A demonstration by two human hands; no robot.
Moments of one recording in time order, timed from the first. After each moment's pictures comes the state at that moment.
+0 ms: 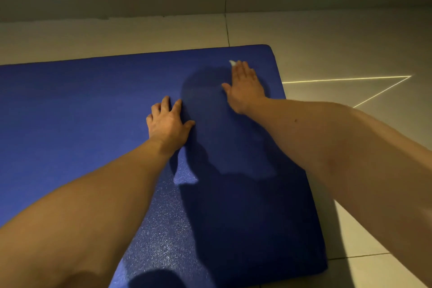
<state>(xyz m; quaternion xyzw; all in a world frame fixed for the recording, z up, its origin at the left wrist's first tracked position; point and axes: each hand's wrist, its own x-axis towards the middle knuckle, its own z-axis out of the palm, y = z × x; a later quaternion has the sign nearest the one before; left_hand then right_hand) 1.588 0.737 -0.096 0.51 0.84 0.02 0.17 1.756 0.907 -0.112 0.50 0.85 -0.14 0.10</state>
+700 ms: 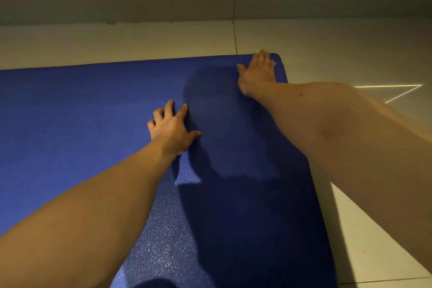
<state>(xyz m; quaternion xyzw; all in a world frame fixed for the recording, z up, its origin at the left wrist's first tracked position) 1.578 0.755 -0.091 0.49 0.85 -0.03 0.21 1.734 0.975 -0.109 0.60 0.78 -0.16 0.07</state>
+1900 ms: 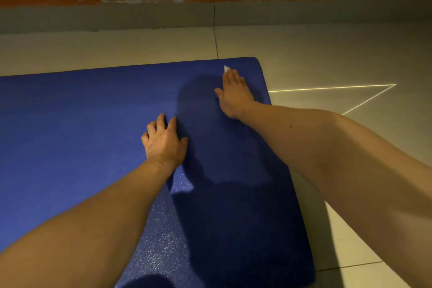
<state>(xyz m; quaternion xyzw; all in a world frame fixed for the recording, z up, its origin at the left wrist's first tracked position) 1.619 0.735 -0.093 0.48 0.86 0.01 0.18 1.757 0.928 -0.104 0.49 0.85 -0.19 0.10</state>
